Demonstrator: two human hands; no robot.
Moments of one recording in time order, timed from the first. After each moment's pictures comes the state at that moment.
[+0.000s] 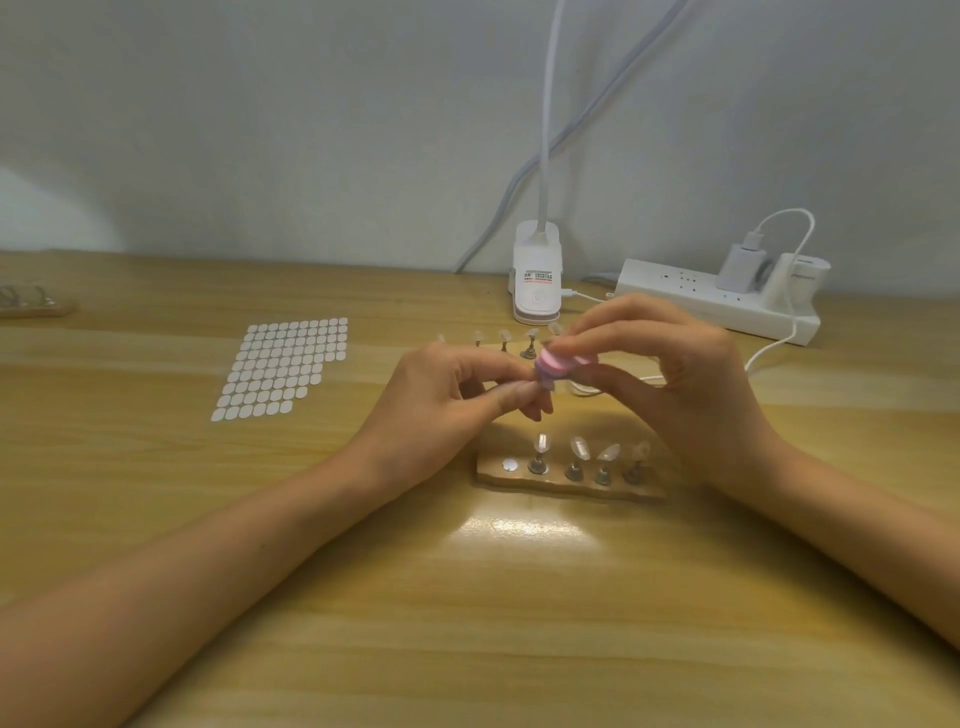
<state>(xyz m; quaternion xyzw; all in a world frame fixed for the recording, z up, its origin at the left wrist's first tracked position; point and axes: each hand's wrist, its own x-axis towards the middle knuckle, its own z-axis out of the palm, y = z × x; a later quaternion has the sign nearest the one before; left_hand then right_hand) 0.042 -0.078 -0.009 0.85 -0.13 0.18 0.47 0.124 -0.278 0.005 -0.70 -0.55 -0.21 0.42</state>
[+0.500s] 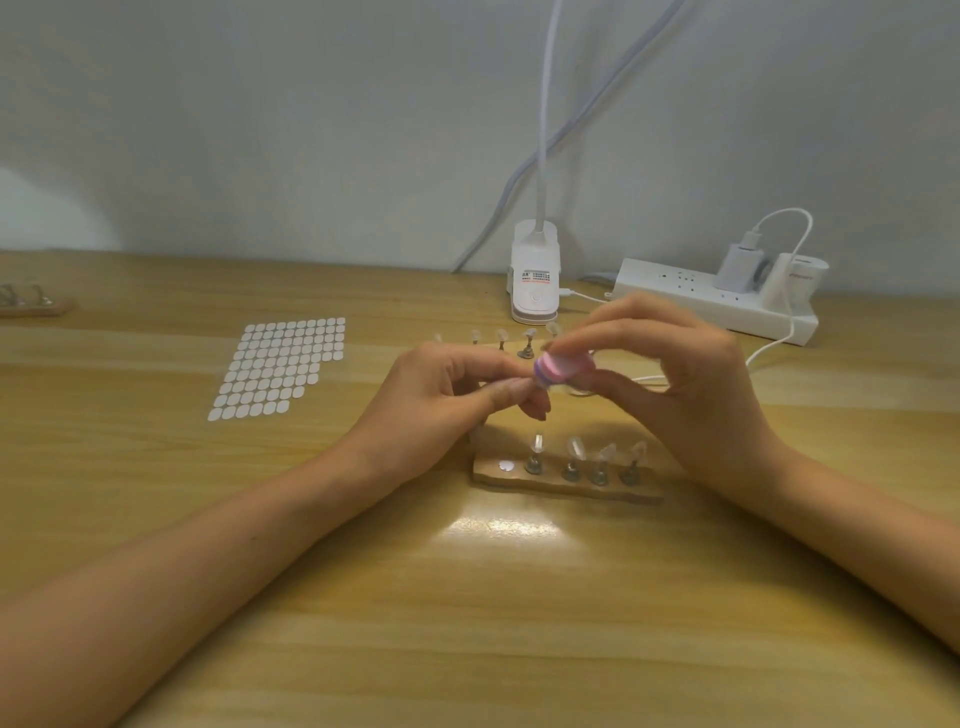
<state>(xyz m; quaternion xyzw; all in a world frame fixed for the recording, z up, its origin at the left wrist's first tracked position) 0.046 -0.074 -0.012 0.82 -0.17 0.14 0.53 0.125 -0.279 0.005 -0.70 -0.55 -0.24 0.39</state>
